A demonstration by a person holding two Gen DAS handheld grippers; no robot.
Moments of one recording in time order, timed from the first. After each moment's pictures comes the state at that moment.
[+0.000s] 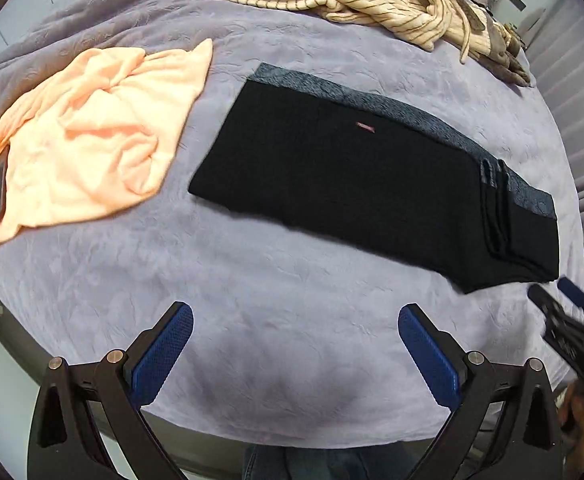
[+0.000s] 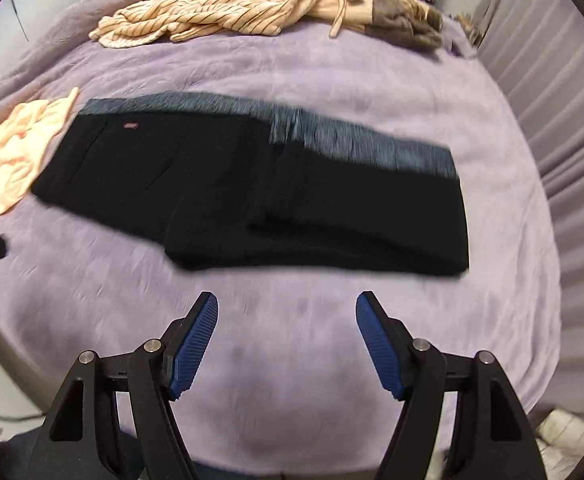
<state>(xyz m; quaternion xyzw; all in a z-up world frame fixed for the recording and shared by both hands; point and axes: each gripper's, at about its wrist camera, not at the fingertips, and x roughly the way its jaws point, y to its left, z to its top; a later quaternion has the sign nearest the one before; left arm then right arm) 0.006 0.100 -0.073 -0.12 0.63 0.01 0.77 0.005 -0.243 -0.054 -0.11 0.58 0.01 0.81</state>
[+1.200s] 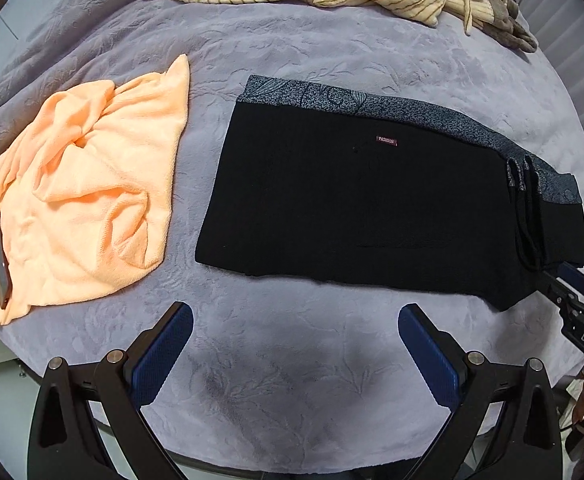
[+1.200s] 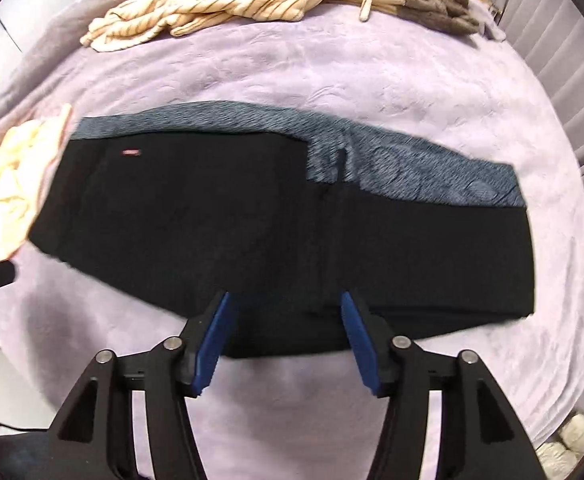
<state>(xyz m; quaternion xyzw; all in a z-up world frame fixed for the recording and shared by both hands) 0.069 0.108 -0.091 -0.05 0.66 -0.01 0.75 0.055 -0.218 -0.072 -0.04 0.62 0.04 0.78</state>
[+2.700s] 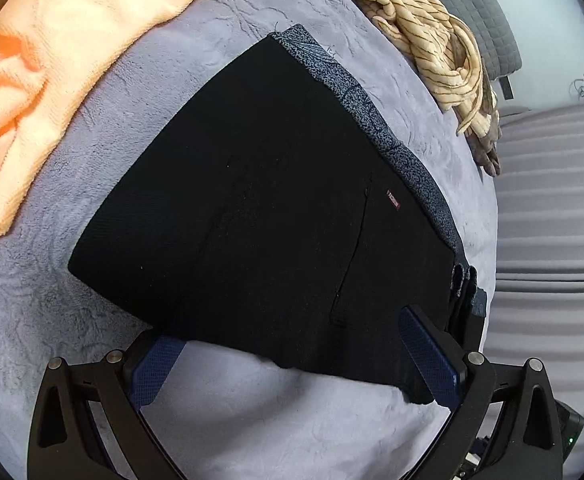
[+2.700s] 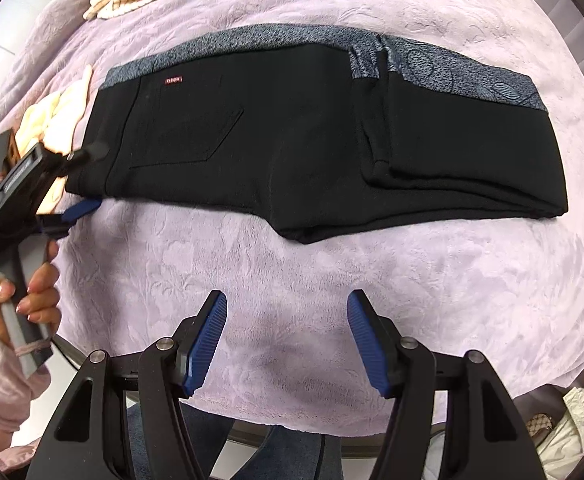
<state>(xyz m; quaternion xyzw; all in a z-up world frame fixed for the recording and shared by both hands) 0.087 0.153 -0.196 -0.38 0.59 -0.08 0.71 0.019 -0.203 -0.075 0.01 0.70 0.05 0.71</state>
